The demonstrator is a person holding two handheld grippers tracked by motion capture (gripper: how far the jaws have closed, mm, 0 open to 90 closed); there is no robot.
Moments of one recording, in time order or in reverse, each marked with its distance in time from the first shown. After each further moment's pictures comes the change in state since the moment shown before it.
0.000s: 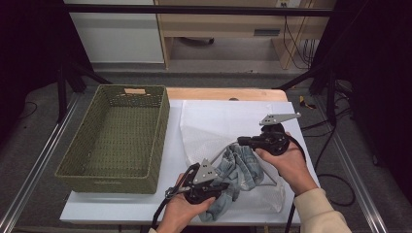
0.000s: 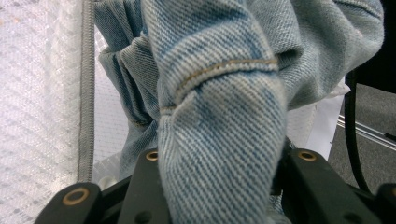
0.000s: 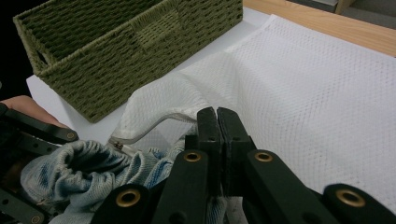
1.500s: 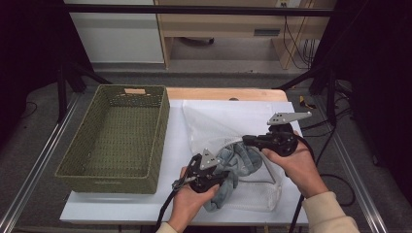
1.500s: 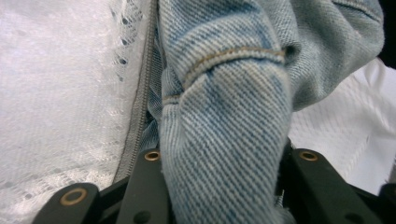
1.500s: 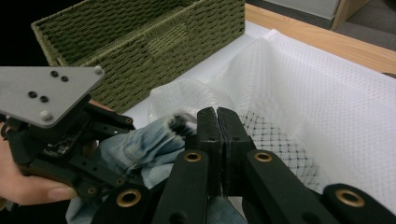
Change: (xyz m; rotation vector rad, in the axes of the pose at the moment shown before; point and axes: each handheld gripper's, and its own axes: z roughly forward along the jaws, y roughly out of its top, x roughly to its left) left arm 0.018 0.010 0.024 0.042 0.132 -0.129; right arm 0.010 0.006 -0.024 -0.029 0.003 -0.030
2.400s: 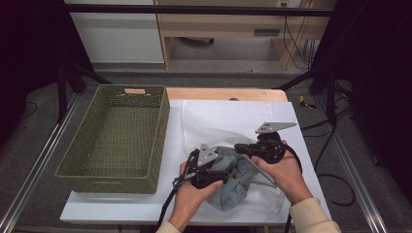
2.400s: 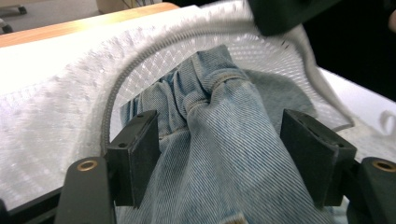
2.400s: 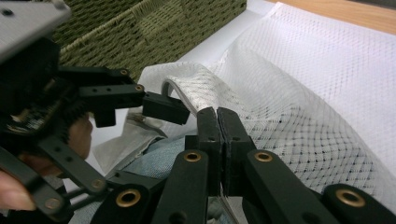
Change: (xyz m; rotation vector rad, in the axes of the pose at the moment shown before) left arm 0.008 0.003 0.000 -0.135 0.010 -0.032; right arm 0.005 -0.024 0.033 0.033 -0.013 0.061
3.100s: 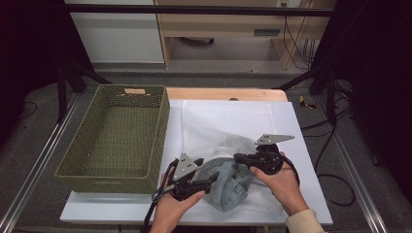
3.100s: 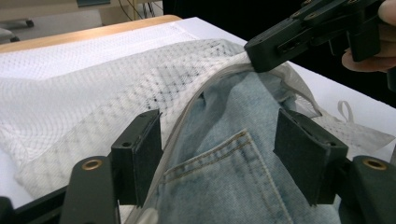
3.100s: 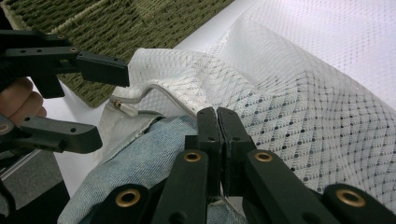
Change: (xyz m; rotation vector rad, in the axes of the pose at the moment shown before) left arm 0.010 -0.022 -0.048 -0.055 0.011 -0.005; right arm 0.002 -0.031 0.011 -0.007 0.005 0.041
